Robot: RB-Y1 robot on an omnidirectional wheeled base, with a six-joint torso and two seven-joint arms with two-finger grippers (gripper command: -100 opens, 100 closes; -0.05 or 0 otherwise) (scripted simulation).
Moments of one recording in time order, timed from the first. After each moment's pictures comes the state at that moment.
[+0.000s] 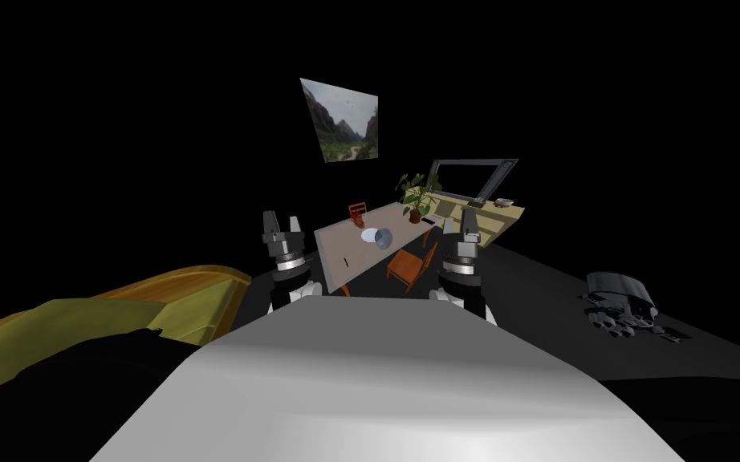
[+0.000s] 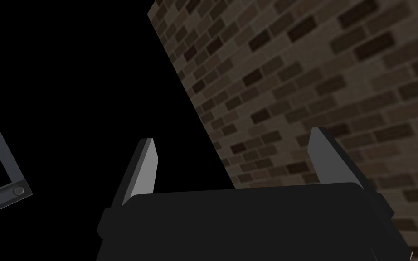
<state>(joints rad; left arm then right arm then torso) 0.49 -0.05 0.02 -2.33 0.03 -0.59 -0.07 0.53 0.02 0.07 -2.31 0.05 -0.56 0.16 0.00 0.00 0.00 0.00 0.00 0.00</state>
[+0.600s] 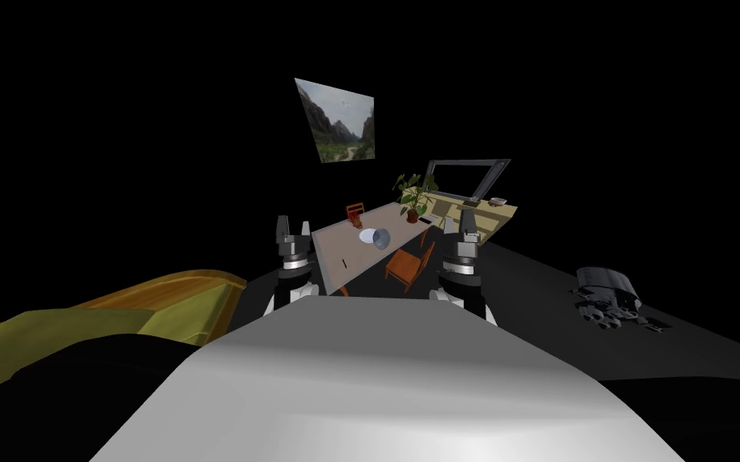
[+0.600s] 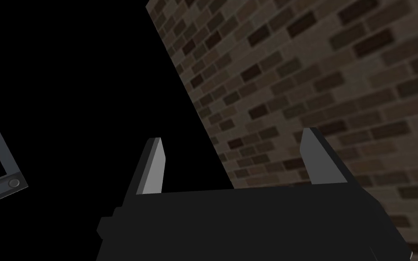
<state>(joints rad) 0.46 0.11 0.03 -2.23 0.07 -0.60 0.02 0.53 0.02 0.07 -2.31 0.05 -0.56 0.16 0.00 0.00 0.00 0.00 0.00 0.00</state>
